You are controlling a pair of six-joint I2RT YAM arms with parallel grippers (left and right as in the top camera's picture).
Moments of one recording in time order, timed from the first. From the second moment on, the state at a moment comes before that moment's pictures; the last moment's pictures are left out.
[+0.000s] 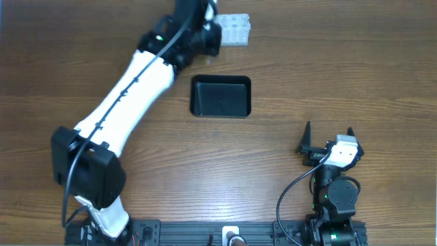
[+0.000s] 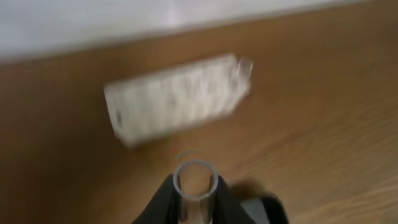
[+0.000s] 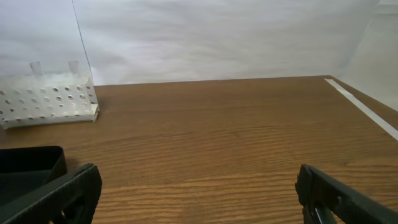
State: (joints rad) left arm -0.49 1.89 1.69 -0.58 -0.08 -0.22; right arm 0.08 0.02 0.01 -0.05 0.25 0.00
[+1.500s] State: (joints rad) left arm -0.57 2.04 1.39 -0.41 -0.23 -0.49; right arm 0.08 0.02 0.01 -0.05 0.25 0.00
